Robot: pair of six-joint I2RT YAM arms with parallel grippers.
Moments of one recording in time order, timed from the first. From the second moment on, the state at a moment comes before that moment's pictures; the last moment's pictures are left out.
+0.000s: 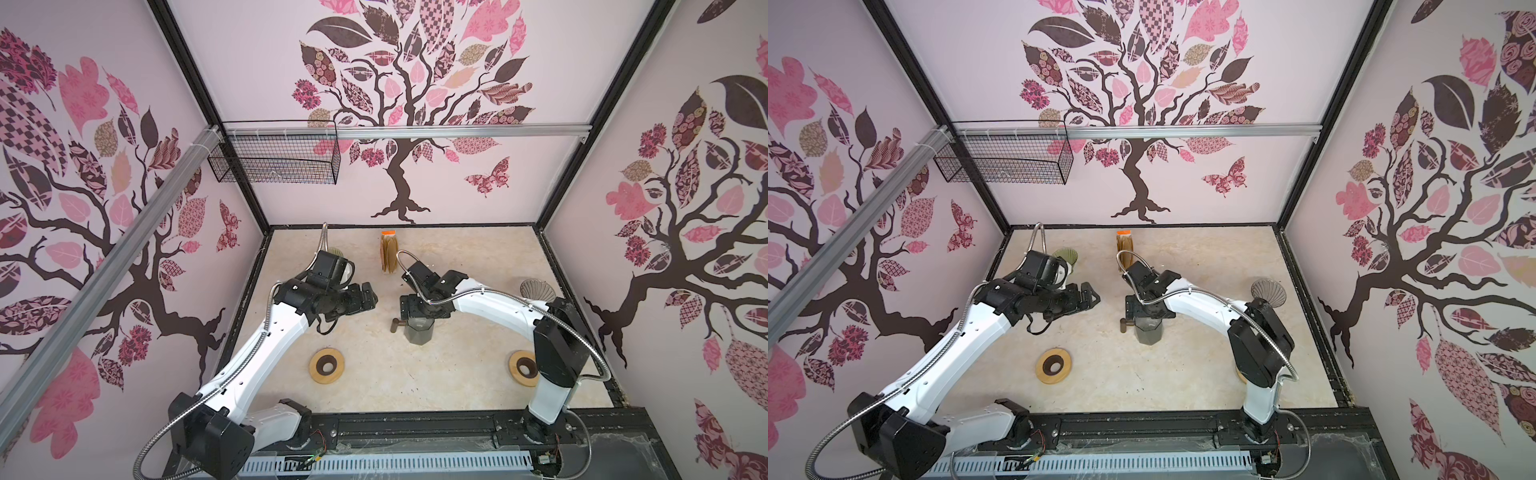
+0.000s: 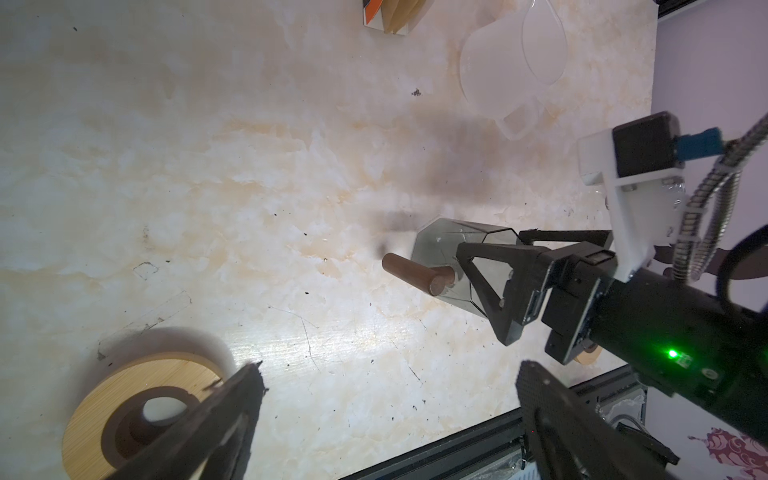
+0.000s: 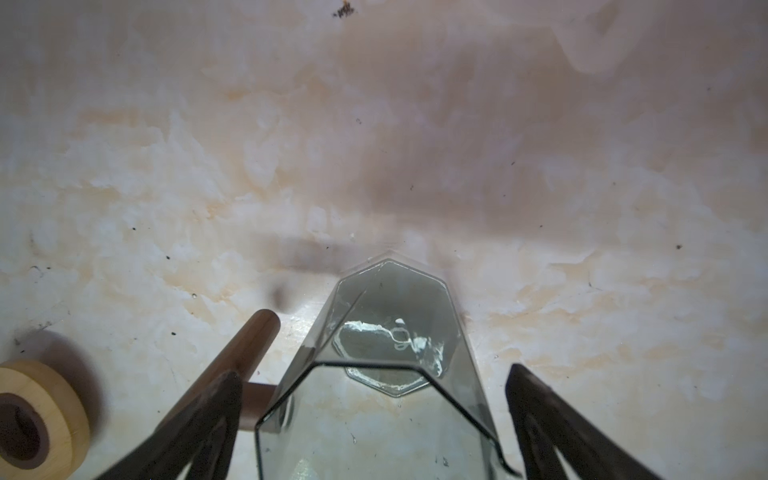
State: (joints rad) left arm -0.42 1.23 1.18 -0.94 0.18 -0.60; right arm 0.79 1.80 1.42 -0.80 0.10 0.70
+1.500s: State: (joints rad) left arm -0.09 0.61 0.47 -1.02 0.15 -1.17; right arm 0.80 1.12 1.26 -1.16 0.00 0.55
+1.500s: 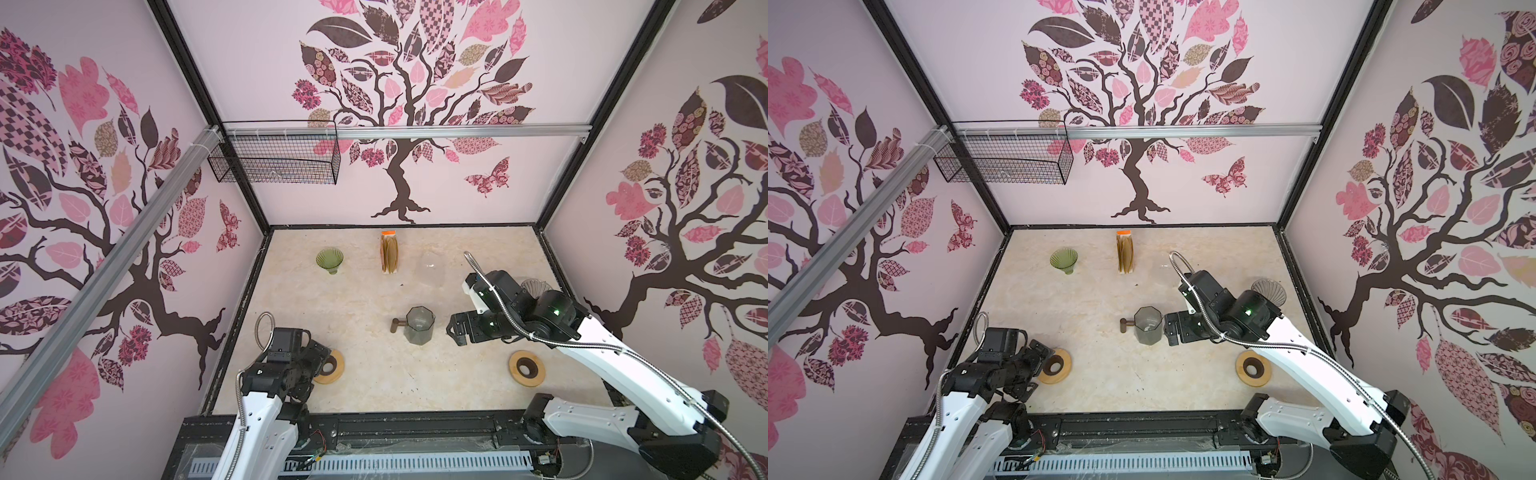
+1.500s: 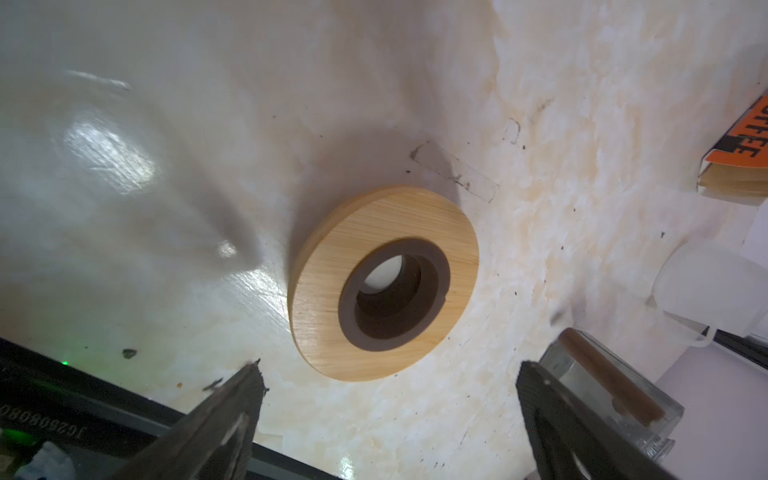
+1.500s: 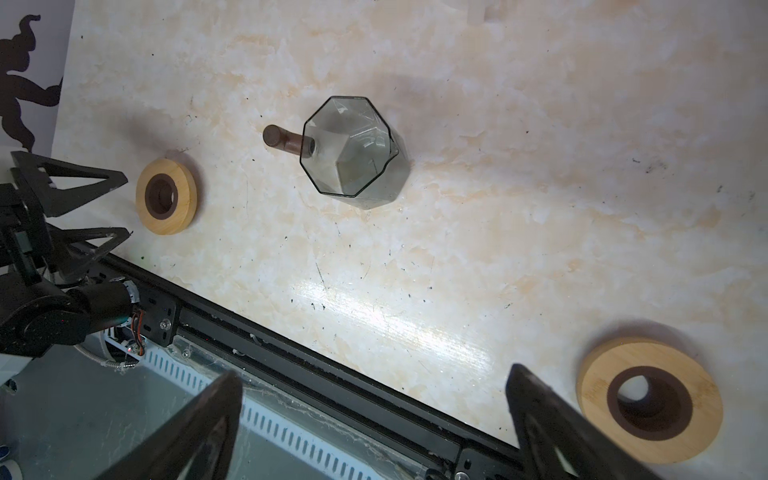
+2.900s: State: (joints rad) left arm -0.09 0.43 0.23 -0.64 0.20 -1.44; right arm 0.80 1.16 1.15 -1.00 -0.14 0.47
